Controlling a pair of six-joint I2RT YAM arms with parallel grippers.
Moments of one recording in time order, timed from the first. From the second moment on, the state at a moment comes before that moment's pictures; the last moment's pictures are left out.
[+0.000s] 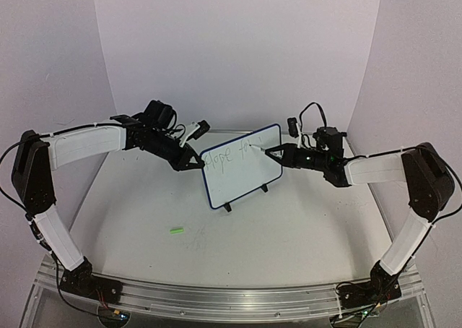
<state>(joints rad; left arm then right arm) -0.60 1.69 1.37 -0.50 0.50 0.18 0.44 1.72 0.93 0.53 -0.59 0.52</state>
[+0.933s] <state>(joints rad) -0.60 1.69 1.37 -0.50 0.50 0.18 0.44 1.72 0.94 0.51 -0.59 0.52</state>
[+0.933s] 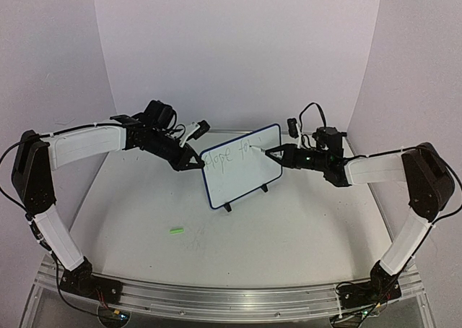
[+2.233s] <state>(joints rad) -0.60 1.69 1.37 -0.50 0.50 0.18 0.44 1.70 0.93 0.51 -0.53 0.53</state>
